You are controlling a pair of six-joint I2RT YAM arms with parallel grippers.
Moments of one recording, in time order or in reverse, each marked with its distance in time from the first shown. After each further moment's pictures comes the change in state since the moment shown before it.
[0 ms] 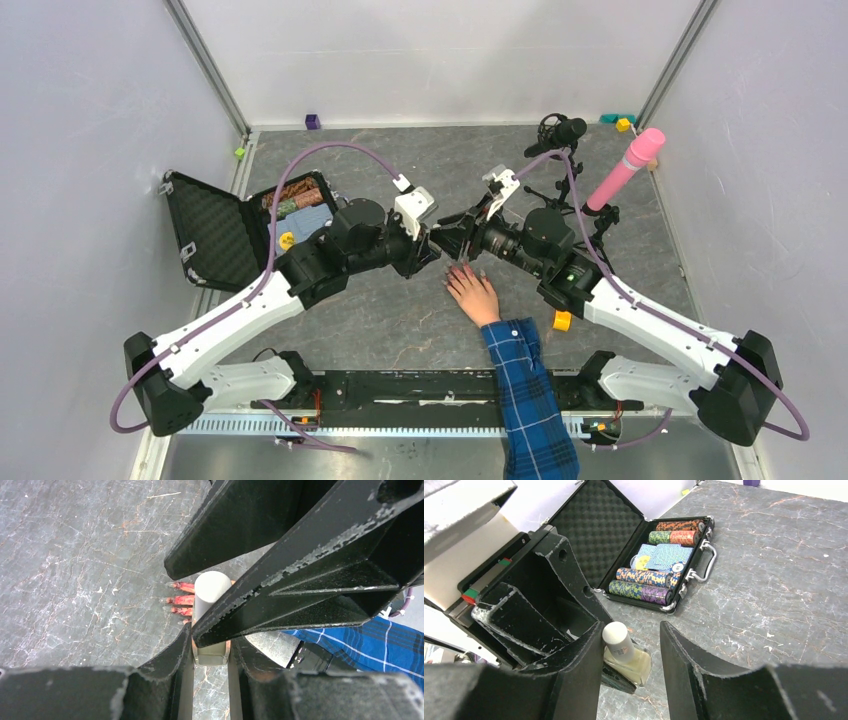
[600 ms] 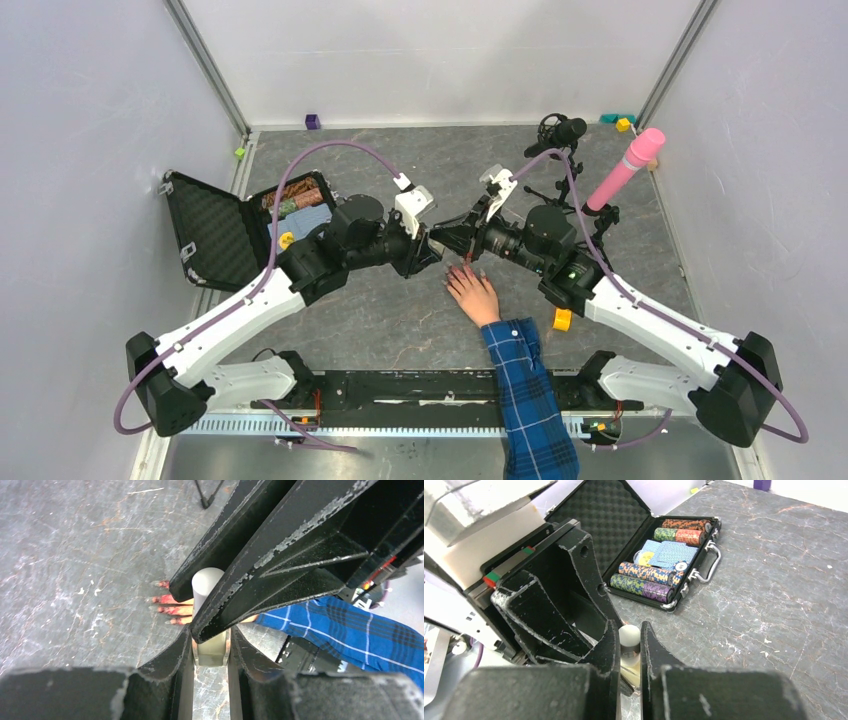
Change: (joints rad) left arm 0.028 0.014 0.000 -0.009 0.073 -0.013; right arm -0.017 0.007 0.012 -0.018 -0.047 -0.061
